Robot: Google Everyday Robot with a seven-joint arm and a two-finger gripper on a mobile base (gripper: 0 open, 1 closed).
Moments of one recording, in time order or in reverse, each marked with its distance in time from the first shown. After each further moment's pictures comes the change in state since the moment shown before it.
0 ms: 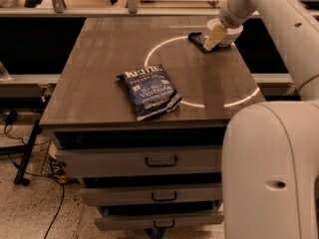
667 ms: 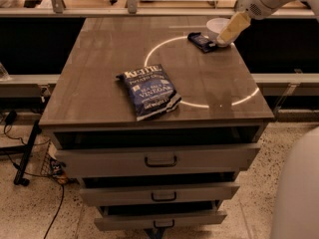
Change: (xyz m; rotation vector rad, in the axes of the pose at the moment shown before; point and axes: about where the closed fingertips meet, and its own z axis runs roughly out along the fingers) arm 0.013 -0.010 -0.082 0.061 -0.127 0.054
